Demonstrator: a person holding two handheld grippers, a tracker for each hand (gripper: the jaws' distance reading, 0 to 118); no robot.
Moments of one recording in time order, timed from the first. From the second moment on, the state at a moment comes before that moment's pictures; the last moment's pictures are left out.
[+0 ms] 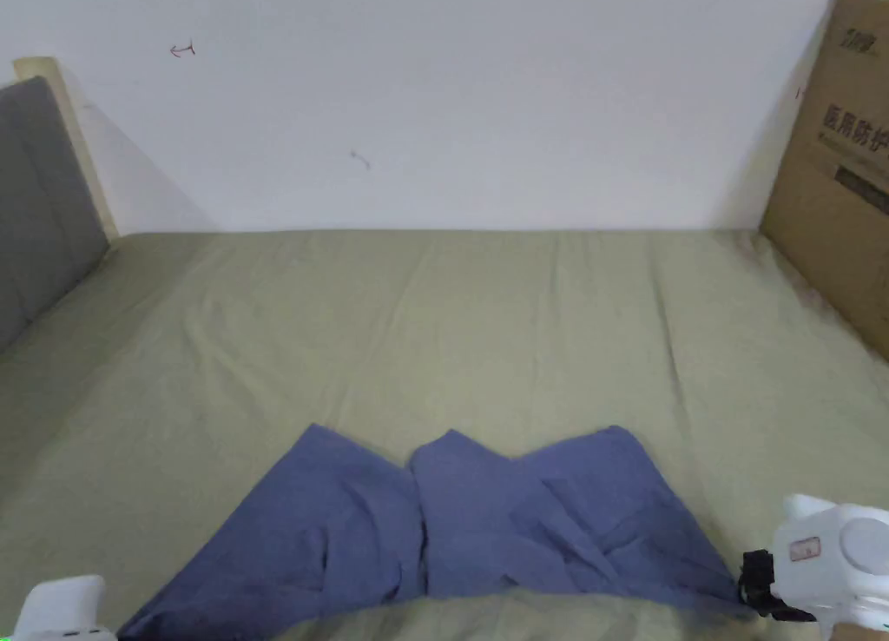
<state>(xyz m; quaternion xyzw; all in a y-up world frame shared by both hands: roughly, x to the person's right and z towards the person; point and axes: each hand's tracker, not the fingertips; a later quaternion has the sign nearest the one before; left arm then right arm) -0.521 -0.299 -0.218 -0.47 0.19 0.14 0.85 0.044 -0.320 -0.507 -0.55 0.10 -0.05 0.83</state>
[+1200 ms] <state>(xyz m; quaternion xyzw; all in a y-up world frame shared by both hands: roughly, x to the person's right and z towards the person) -0.422 -0.269 -0.121 -0.43 0.13 0.13 0.88 0.041 -0.299 -0.350 -0.48 0.14 -0.07 0.86</state>
